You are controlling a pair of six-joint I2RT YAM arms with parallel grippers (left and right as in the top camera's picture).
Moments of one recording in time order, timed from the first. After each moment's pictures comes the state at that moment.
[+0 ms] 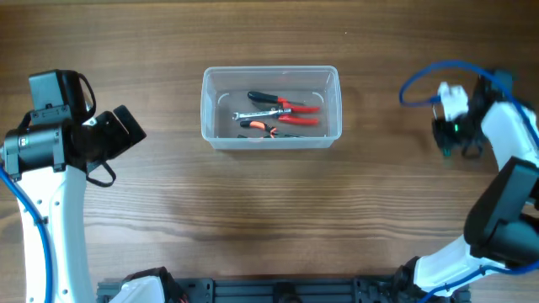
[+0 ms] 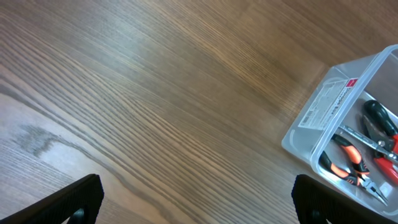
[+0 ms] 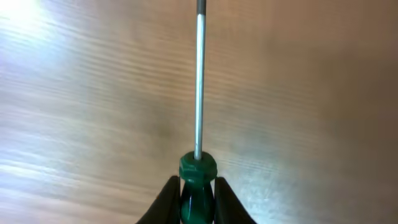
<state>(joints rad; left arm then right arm) 0.21 1.29 1.34 -1.23 -0.04 -0.40 -0.34 1.81 1.26 -0.81 -0.04 -0.54</state>
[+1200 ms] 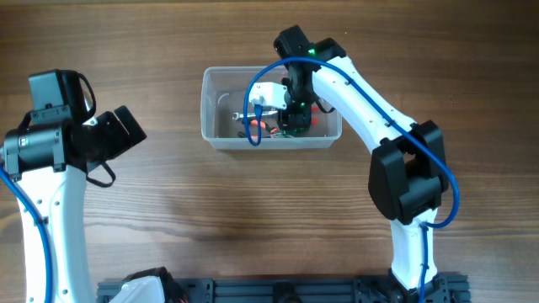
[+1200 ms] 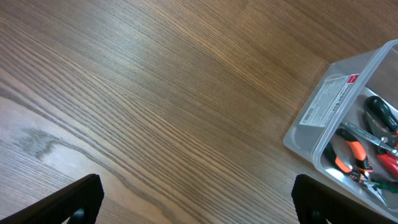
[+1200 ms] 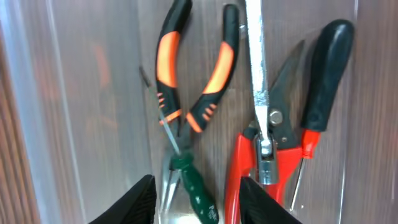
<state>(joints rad) 0.21 1.29 1.34 -1.23 -0.04 -0.38 0.49 2.18 1.85 -1.13 -0.24 -1.02</state>
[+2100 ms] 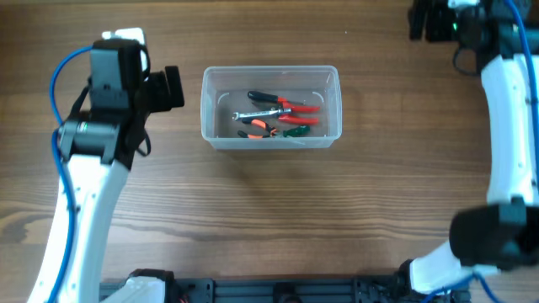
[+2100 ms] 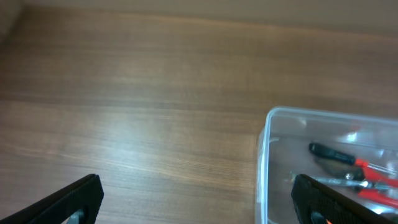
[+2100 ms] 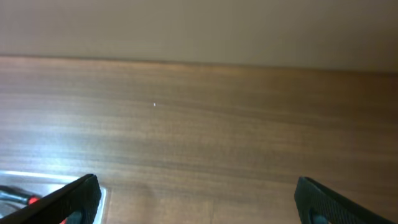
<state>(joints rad) -0.10 1.29 1.31 -0.77 -0.22 -0.15 -0.11 1.72 1.78 -0.79 -0.11 -0.13</state>
